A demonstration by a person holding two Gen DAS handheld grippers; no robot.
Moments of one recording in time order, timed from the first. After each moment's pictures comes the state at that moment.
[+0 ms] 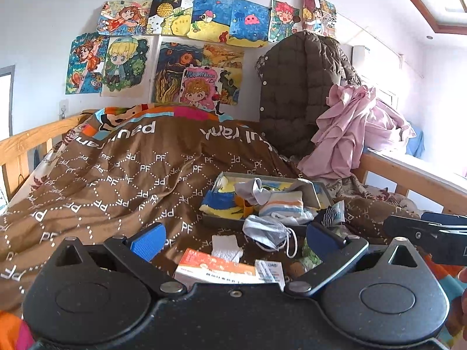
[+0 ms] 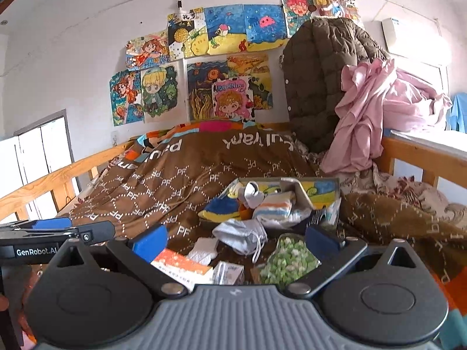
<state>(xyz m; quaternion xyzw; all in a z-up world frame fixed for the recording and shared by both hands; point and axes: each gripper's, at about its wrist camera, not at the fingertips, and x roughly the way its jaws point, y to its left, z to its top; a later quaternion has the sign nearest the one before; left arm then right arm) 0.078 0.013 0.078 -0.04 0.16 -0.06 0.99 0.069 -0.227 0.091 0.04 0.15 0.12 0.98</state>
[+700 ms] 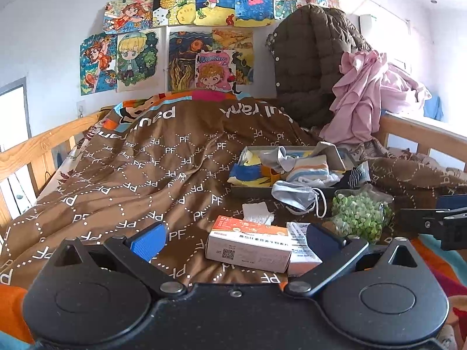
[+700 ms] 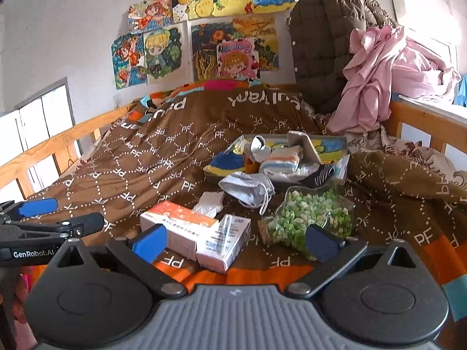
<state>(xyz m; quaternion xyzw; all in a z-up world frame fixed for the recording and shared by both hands) 0.057 0.014 0.052 0.02 0.19 -0.01 0.98 0.068 -0.215 0.062 0.02 0.23 0.13 0.96</state>
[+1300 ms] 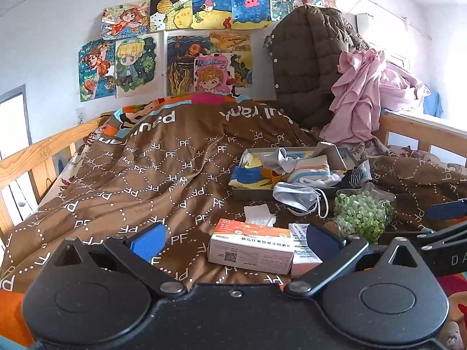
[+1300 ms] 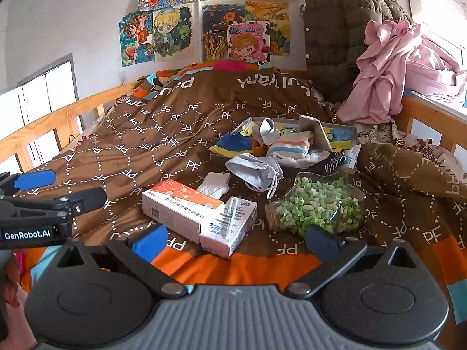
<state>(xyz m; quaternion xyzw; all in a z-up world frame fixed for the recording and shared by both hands) 0.058 0.013 0.051 0.03 0.18 -0.01 0.98 0.078 -0.199 0.052 -0.01 0.26 0.14 0.96</state>
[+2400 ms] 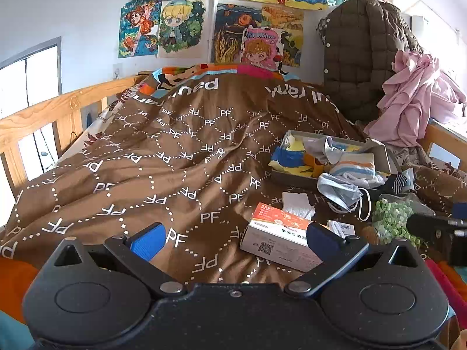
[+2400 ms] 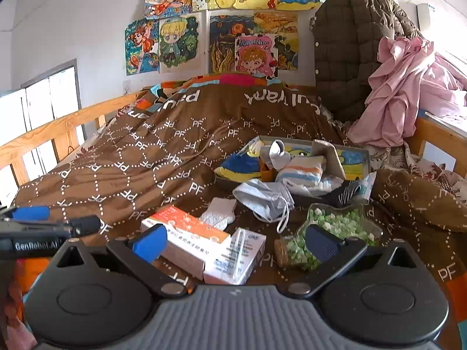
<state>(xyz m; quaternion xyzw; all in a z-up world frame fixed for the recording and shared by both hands) 0.096 0.047 0.043 -0.04 0.24 0.06 0.97 0.116 -0.178 0.063 -0.02 0.23 0.15 0.96</state>
